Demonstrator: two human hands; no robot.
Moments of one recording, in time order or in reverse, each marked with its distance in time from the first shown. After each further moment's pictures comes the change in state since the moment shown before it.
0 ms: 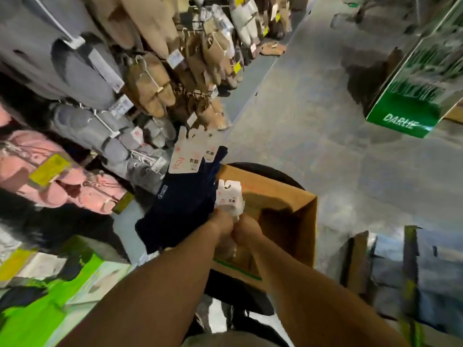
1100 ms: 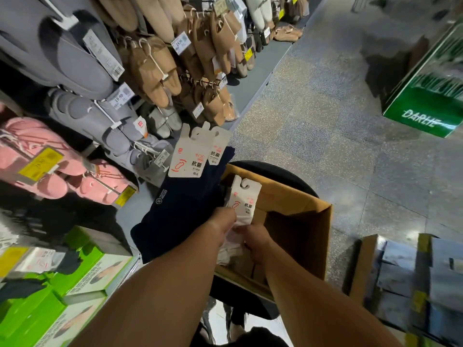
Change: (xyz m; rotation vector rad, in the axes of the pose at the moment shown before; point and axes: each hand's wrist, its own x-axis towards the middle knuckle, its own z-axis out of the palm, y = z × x) left_hand 0.005 0.020 -0.005 -0.089 -0.071 -0.100; right_hand 0.038 0.025 0.014 1.022 -0.087 0.239
